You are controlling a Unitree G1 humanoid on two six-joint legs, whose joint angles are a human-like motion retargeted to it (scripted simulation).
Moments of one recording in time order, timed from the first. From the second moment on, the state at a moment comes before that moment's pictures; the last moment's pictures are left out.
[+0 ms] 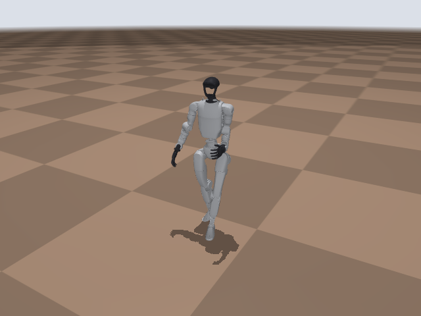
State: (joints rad) left arm 0.25 -0.18 0.22 0.48 0.25 -0.80 -0.11; right arm -0.05 -0.29 -0.57 1.42 -0.74 -0.21 0.03; waist 0.10 -0.06 -0.17; left_leg -0.62 0.07 0.41 0.47 -0.01 0.18; right_leg 0.01 0.01 -0.08 0.05 -0.12 -0.07
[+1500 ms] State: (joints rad) left arm 0.28 -0.12 0.24 0.47 0.26 -0.79 -0.08; right arm -0.01 -0.14 -0.56 1.49 -0.72 -0.24 0.06; waist 0.07 -0.13 -0.20; left_leg -0.55 -0.05 0.23 0.19 0.01 0.23; right_leg 0.10 0.14 0.10 0.38 0.52 0.09
